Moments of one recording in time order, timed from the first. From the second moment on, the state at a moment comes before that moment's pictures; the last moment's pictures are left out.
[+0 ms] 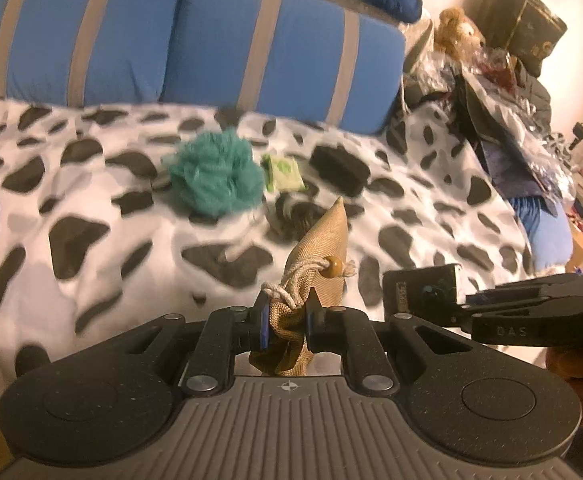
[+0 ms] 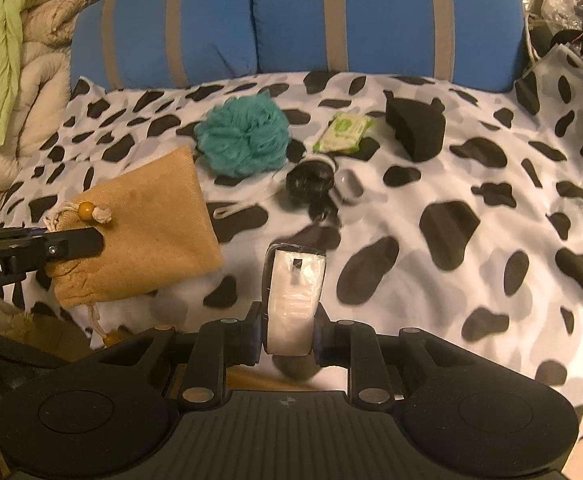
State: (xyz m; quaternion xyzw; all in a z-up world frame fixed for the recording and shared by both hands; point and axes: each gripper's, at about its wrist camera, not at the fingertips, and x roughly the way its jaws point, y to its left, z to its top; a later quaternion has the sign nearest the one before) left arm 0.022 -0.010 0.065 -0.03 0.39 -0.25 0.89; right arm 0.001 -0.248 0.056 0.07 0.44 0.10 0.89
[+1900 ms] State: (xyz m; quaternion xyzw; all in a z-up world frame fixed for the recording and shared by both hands) left arm -0.010 -0.015 0.000 0.05 0.57 -0.17 0.80; right arm -0.044 -0.220 0.013 0.01 0.57 0.07 0.82
